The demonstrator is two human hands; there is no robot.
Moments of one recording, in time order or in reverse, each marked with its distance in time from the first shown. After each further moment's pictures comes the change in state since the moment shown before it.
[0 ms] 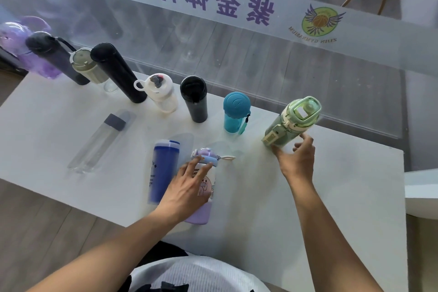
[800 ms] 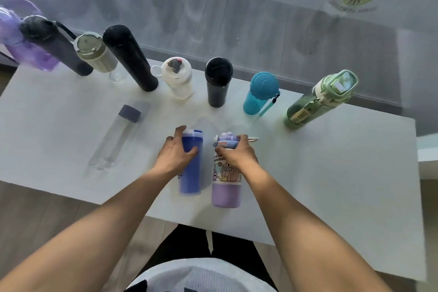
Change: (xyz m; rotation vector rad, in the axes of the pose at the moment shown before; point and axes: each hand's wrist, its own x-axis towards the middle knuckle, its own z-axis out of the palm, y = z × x) left_hand 0.033 -0.108 -0.052 -0.301 -0.083 -0.440; right_hand -0.108 -0.084 0.148 -0.133 -0.503 0.251
